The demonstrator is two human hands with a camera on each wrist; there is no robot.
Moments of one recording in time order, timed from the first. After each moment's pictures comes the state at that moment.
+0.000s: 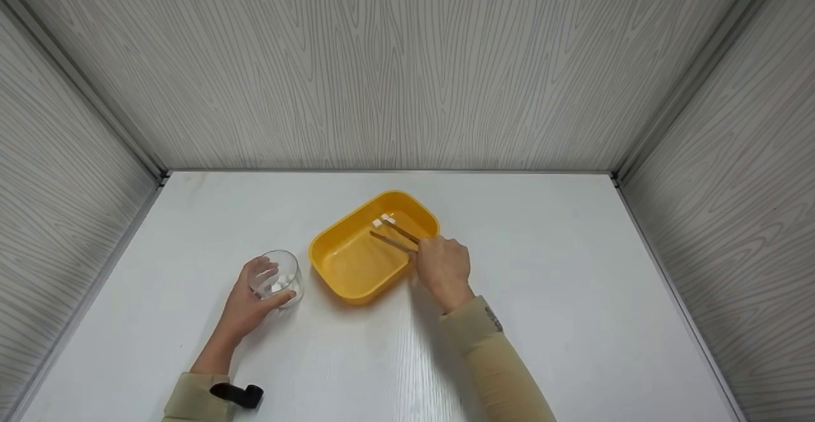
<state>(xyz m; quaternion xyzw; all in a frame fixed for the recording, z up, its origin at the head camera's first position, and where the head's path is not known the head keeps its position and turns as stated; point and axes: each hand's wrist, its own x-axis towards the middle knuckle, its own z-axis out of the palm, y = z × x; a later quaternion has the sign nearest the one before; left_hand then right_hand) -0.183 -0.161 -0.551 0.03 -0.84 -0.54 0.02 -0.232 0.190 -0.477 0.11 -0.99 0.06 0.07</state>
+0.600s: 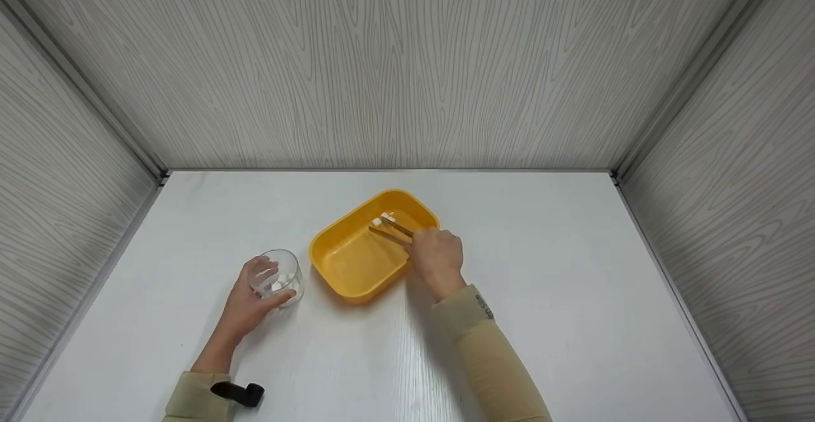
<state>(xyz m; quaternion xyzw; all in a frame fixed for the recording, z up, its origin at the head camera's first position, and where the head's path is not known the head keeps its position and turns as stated) -0.182 -0.161 -0.550 0.03 -0.84 -0.54 0.03 -0.246 0.179 -0.473 0.11 -0.99 0.04 0.05</state>
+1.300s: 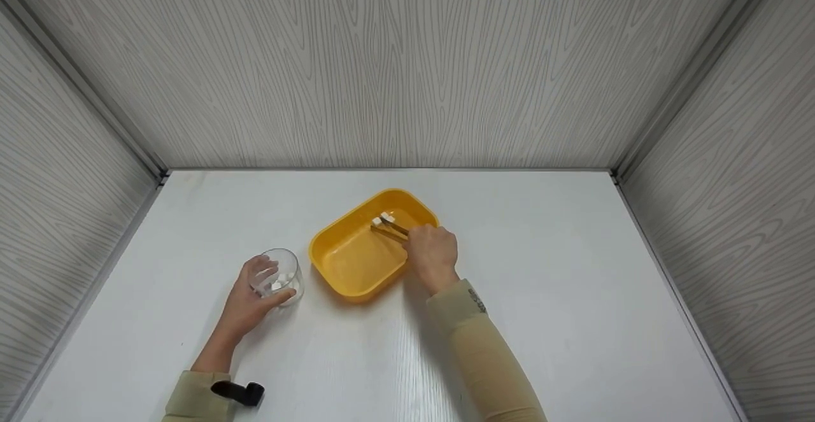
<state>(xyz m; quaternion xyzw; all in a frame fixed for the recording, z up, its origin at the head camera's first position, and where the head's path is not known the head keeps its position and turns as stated) -0.183 -0.161 -0.552 0.03 -0.85 -0.53 0.03 -0.254 0.172 -0.477 0.11 -0.99 0.03 0.05</state>
